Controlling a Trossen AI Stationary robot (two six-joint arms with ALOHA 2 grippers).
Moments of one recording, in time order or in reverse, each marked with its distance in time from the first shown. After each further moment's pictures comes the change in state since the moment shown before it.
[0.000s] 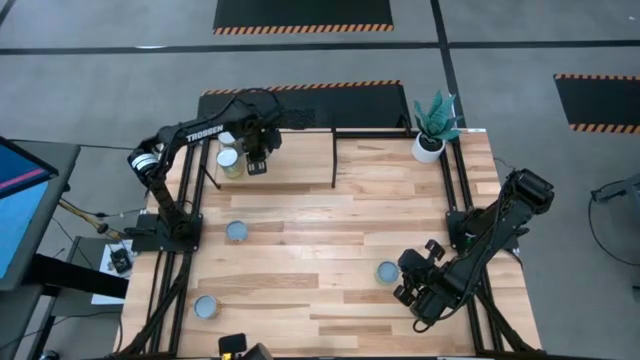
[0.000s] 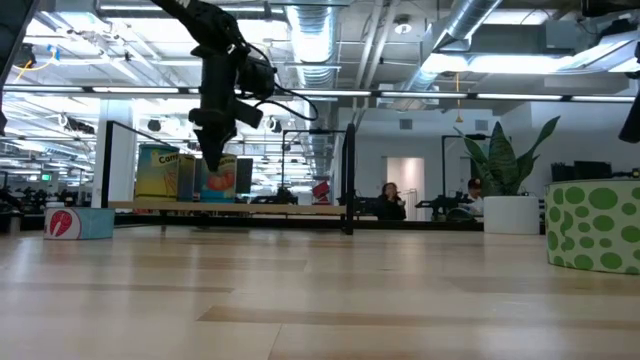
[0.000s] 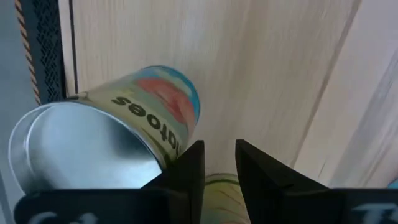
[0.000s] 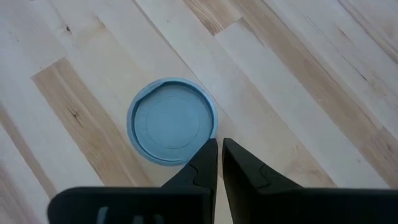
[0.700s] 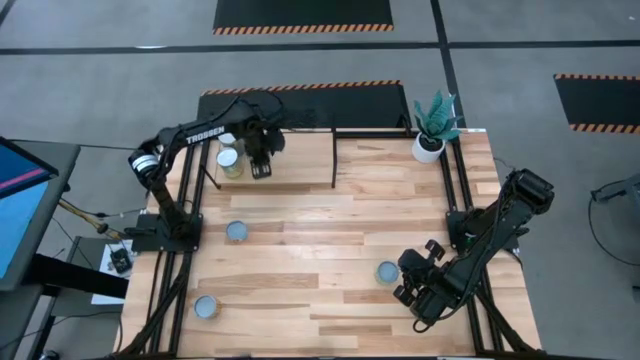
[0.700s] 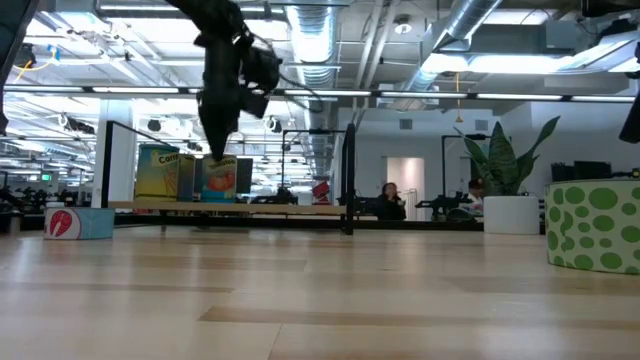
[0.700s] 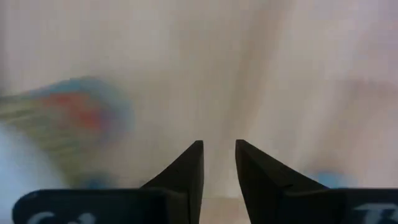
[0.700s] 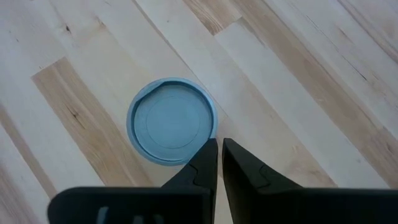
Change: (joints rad) left arm -0.085 -0.001 0.064 -0.116 0.186 -0.145; right arm 0.000 0.000 0.000 0.000 0.000 0.000
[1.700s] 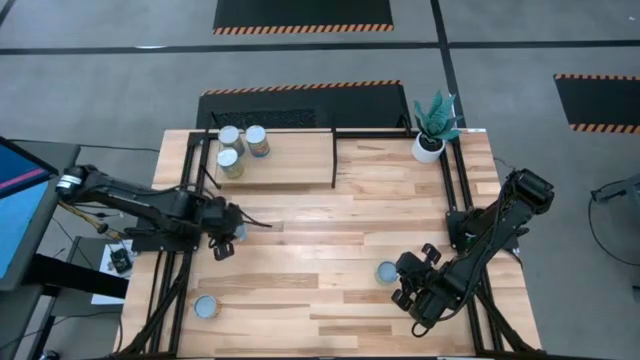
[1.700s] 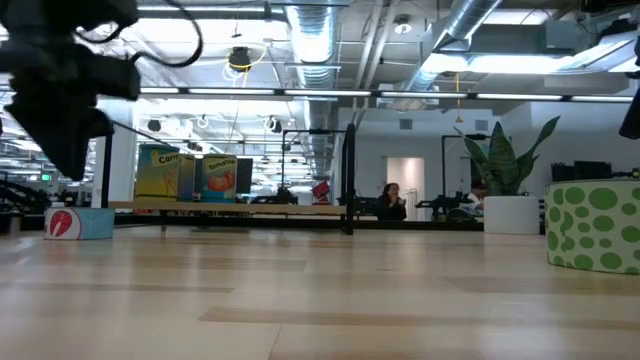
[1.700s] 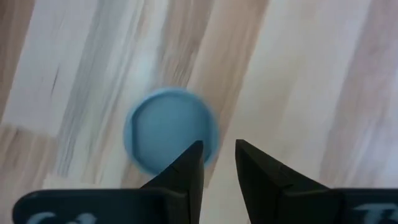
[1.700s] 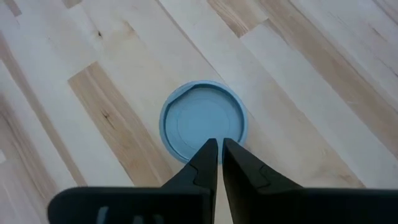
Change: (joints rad) left arm -0.790 -0.829 -0.926 0.383 -0.127 -0.876; right arm 0.000 0.000 0.000 0.088 -0.001 -0.025
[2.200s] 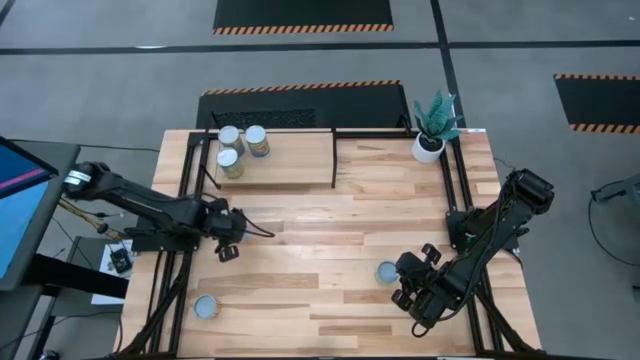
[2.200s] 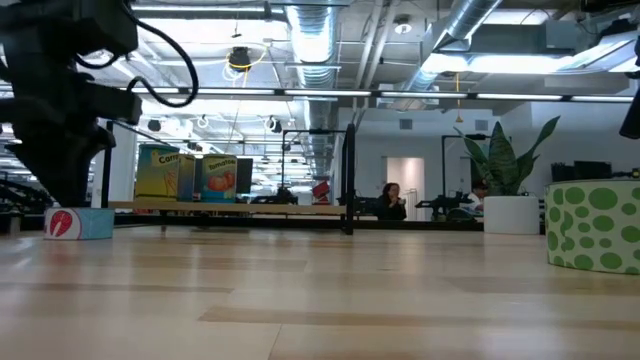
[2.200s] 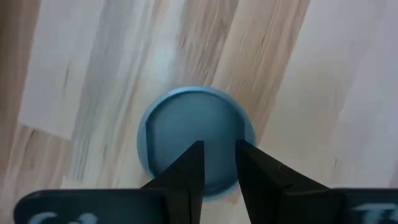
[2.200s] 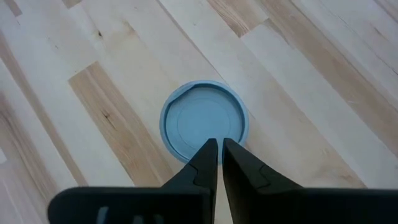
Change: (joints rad) left arm -0.047 0.161 -0.038 0.079 -0.114 -0.015; right arm 0.000 0.000 0.000 0.001 -0.001 0.000
